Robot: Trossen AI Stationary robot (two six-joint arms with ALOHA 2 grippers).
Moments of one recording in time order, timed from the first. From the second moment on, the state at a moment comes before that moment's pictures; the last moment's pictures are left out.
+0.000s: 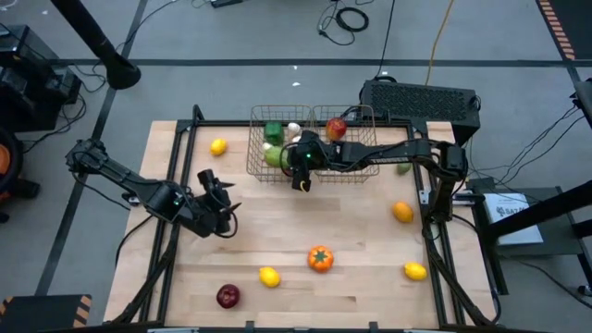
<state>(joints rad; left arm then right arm) -0.47 1.03 0.80 -0.79 -0.79 -0.39 -0.22 1.85 1.34 -0.19 0.15 -0.20</state>
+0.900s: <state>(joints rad) -0.13 1.03 0.82 -0.69 -1.03 -0.23 0.09 1.43 1.33 -0.50 0.21 0.01</state>
